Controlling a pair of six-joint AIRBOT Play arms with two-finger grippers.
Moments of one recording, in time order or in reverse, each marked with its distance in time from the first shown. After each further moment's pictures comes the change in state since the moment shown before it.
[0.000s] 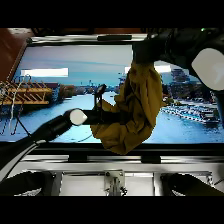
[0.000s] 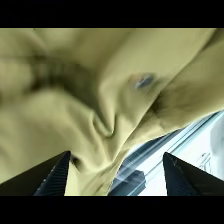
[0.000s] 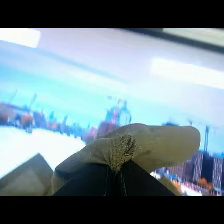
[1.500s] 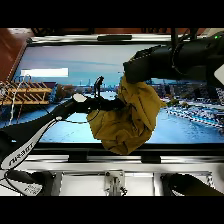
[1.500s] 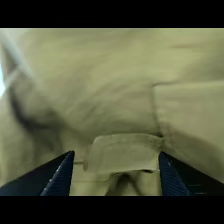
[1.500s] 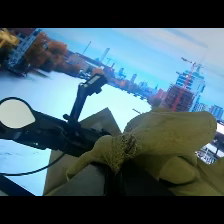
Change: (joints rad) left arm 0.207 -0.351 0.146 -0.484 -0.076 0.636; right arm 0.001 0.048 0.000 0.315 0.080 -0.081
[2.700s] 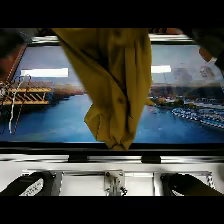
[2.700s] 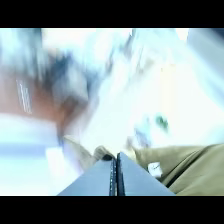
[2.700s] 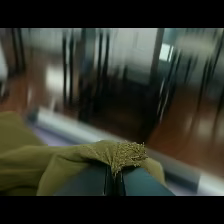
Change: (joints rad) left arm 0.530 0.671 0.186 -0.295 -0.038 0.116; right arm 0.000 0.023 0.000 -0.243 -0.703 -0.027
